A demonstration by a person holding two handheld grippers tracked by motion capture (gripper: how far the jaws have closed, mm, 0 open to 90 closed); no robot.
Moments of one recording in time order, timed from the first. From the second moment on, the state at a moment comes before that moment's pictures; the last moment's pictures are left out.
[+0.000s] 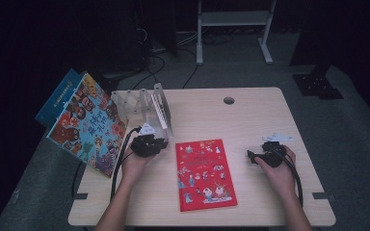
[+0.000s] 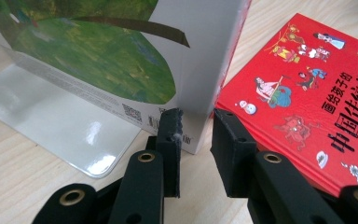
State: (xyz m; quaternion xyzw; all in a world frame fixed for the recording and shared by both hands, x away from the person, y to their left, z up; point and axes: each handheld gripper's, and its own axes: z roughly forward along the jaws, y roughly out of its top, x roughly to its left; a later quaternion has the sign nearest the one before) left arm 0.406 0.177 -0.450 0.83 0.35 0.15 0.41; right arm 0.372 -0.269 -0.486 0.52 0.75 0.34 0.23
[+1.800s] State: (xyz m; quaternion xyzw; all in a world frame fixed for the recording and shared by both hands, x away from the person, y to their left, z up) left arm 0.343 0.142 -0.473 0.91 0.19 0.09 0.36; right arm 0.362 -0.250 -0.470 0.49 0.77 0.36 0.18
